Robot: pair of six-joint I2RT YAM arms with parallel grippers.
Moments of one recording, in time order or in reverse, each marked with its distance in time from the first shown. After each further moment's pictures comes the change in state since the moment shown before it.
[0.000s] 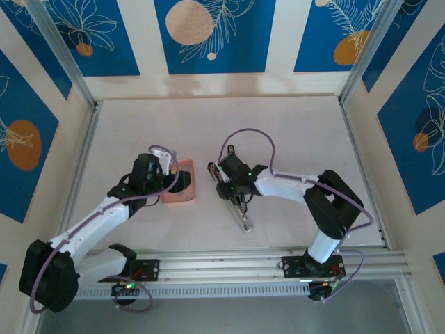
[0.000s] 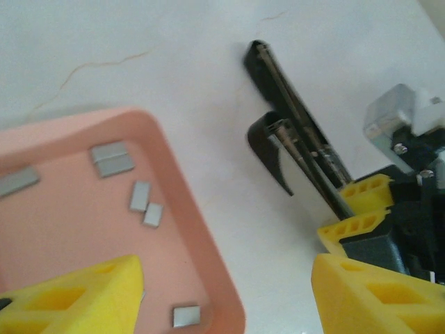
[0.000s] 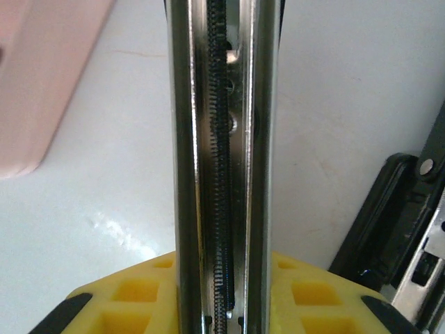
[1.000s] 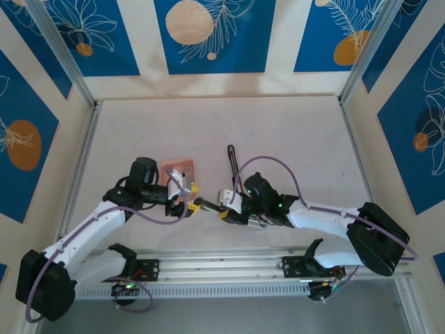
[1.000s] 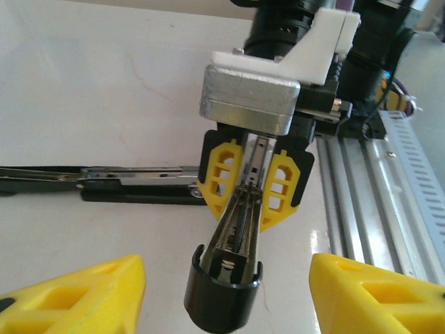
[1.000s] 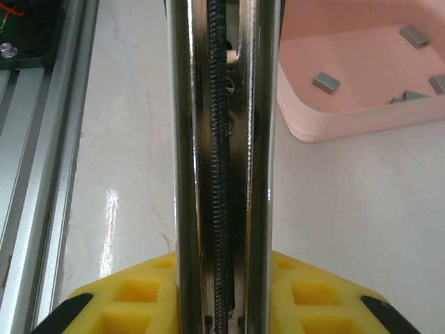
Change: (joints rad) left arm 0.000 -0.060 0.002 -0.169 0.691 0.901; right arm 0.047 -0.400 -0.461 0.414 -0.418 -0.668
